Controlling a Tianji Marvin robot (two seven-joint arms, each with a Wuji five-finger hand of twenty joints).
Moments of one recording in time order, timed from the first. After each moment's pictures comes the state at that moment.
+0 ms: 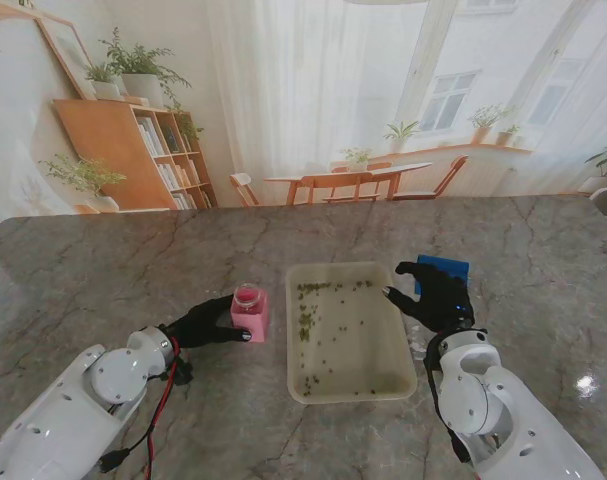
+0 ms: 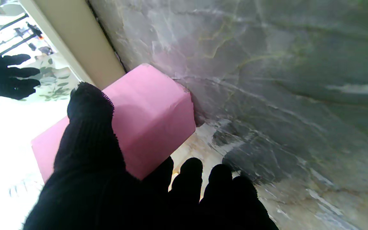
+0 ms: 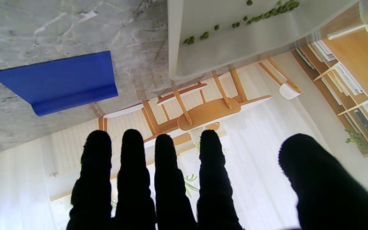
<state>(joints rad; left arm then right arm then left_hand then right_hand) 1.40 -1.09 -1.12 -1.24 0.31 -0.25 -0.23 -1.66 -1.13 1.29 -1.62 -0.82 0.15 -0.25 0.88 -0.23 -0.02 -0.16 0.23 0.27 0.04 0.42 0.23 0.22 0.04 0.29 0.11 0.15 0.08 0.31 -0.13 0.00 0.23 0.46 0.27 -0.25 0.66 -0.12 0.42 0.01 0.36 0.73 0.52 0.20 0.31 0.52 0.45 0.20 0.44 0.42 0.16 0.27 1.02 0.41</state>
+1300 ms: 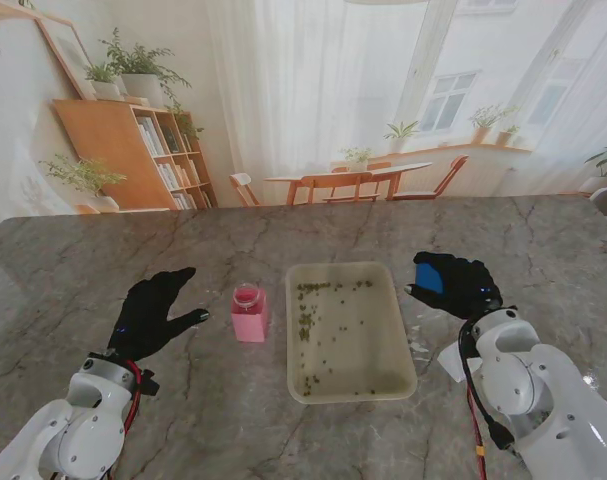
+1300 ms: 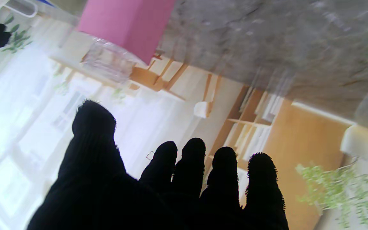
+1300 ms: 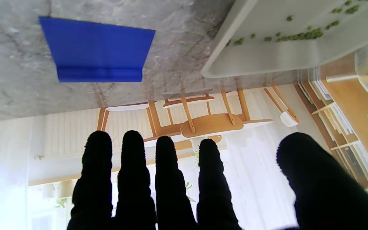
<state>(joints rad) 1.85 -1.11 -1.41 -1.76 0.81 -0.12 0.24 -1.65 -1.08 1.45 -1.64 -0.98 -0.02 -0.01 0.87 -0.09 -0.02 -0.15 0.35 0.27 0.14 0.43 0.44 0.23 0.09 0.32 0.28 0.21 0.12 0.29 0.02 0.23 0.41 0.51 0.30 -0.25 0.64 -0.12 0.35 0.03 0.28 0.71 0.50 0.19 0.29 0.52 0.47 0.19 0.38 0.41 0.17 0.25 0.96 0.38</state>
